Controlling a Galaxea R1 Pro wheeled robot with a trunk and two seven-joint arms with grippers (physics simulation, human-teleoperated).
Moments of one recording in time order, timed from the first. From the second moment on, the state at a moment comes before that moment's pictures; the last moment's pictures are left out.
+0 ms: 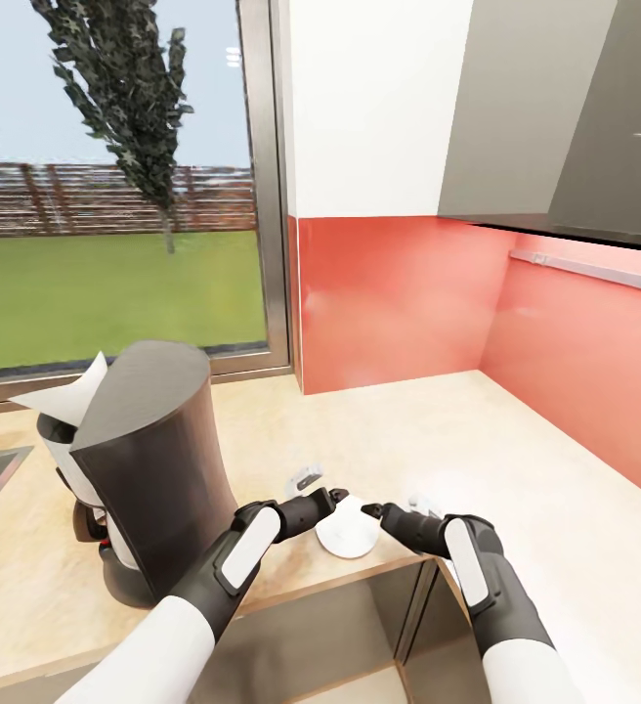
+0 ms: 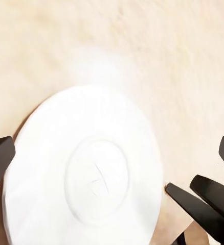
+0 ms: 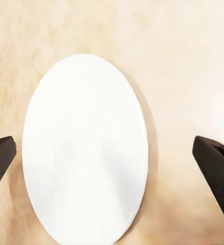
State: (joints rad) left arm -0.67 -0.17 -0.35 -0.79 0.93 0.48 0.13; right arm -0.53 0.14 -0.23 -1.02 -0.39 0.88 0.14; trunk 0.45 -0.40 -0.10
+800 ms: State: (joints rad) left arm -0.64 -0.17 -0.35 -0.79 0.98 0.48 0.12; right arm -0.53 0.14 -0.23 -0.94 -0.42 0.88 0.14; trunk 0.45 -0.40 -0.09
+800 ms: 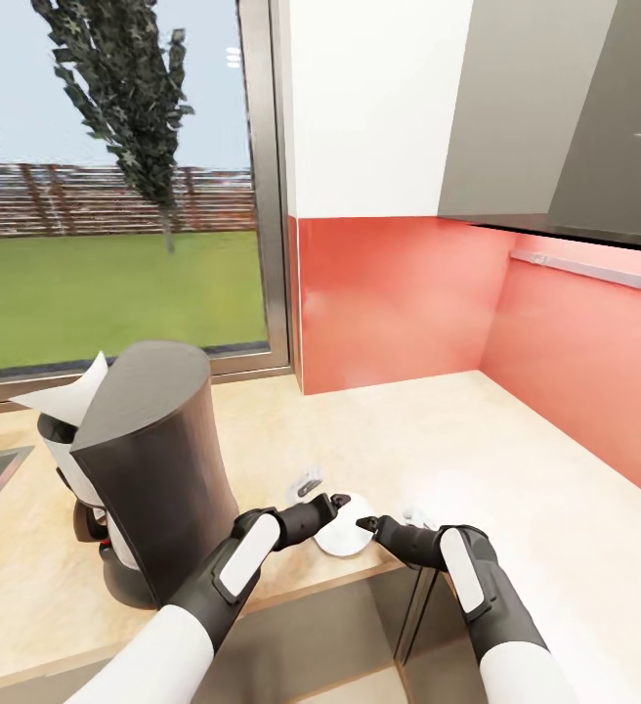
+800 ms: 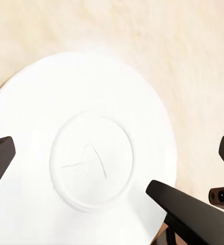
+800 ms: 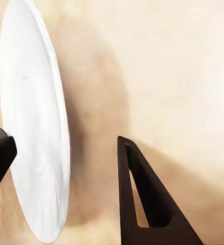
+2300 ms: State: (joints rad) left arm -0.64 -0.17 -0.35 -0.79 0.98 0.48 0.12; right arm -0.53 0.14 -0.12 -0.94 -0.41 0.88 0.15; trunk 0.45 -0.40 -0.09
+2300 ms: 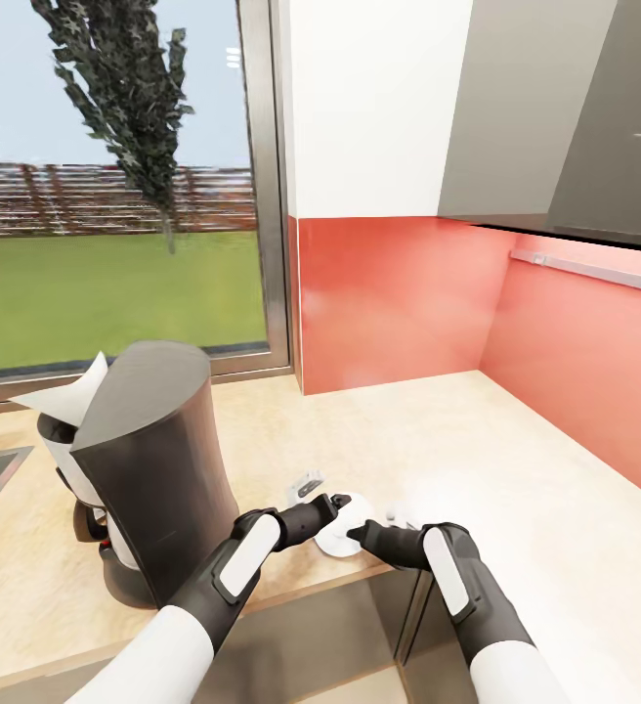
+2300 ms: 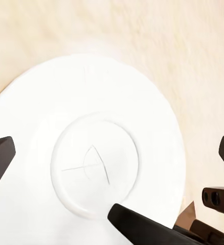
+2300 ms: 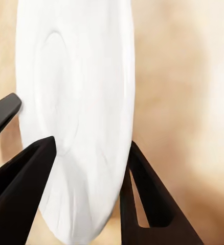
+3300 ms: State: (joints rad) left arm -0.64 -0.17 -0.35 -0.81 0.98 0.48 0.12; right arm -0.53 0.14 -0.12 -0.93 -0.43 0.88 0.15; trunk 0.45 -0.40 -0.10
